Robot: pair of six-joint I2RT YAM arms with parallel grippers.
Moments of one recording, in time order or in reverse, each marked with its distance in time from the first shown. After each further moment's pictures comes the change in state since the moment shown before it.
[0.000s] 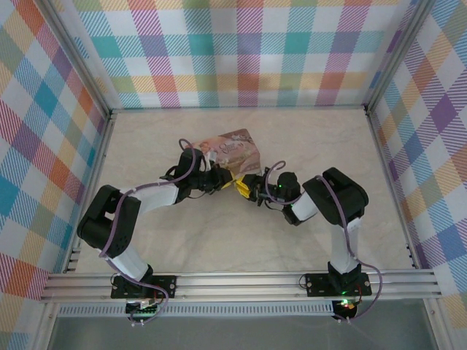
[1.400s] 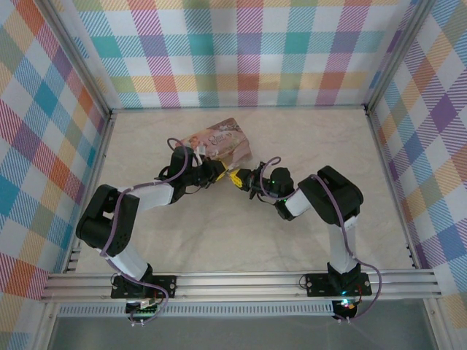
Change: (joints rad) left arm 0.072 0.001 -0.048 0.200 -0.046 -0.140; right arm 0.063 0.040 0.147 -0.002 0.088 0.139
